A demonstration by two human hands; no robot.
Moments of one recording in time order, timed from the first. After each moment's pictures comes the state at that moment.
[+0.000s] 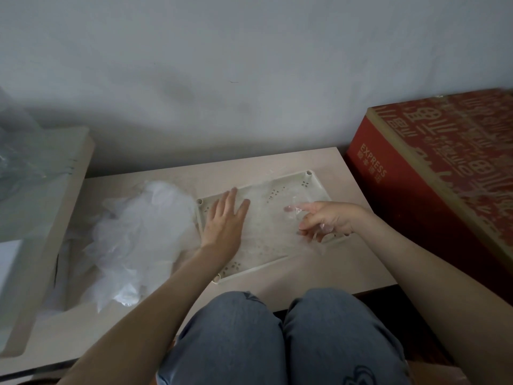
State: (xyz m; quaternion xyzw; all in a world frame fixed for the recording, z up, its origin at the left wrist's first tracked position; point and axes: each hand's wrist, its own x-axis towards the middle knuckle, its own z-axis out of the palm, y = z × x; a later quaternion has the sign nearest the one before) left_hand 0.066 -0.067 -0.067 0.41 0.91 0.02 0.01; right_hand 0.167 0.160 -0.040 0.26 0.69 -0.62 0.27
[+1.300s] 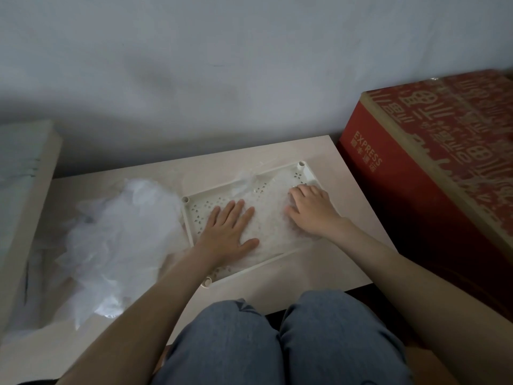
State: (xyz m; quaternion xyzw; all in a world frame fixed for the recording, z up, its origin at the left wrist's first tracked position) left_hand 0.049 -0.061 -0.122 0.51 0.85 -0.01 0.13; right_hand 0.158 0.141 -0.078 0.21 0.97 -0.07 0.08
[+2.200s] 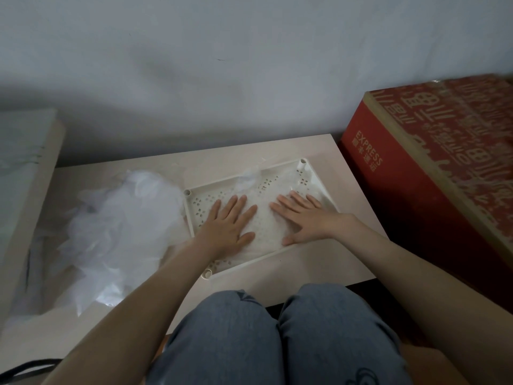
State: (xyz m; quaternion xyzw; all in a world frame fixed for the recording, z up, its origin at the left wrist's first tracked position) left_hand 0.050 -0.062 -0.116 0.53 0.84 -0.03 0.14; right_hand 0.169 0.144 -0.075 0.05 0.95 -0.07 0.30
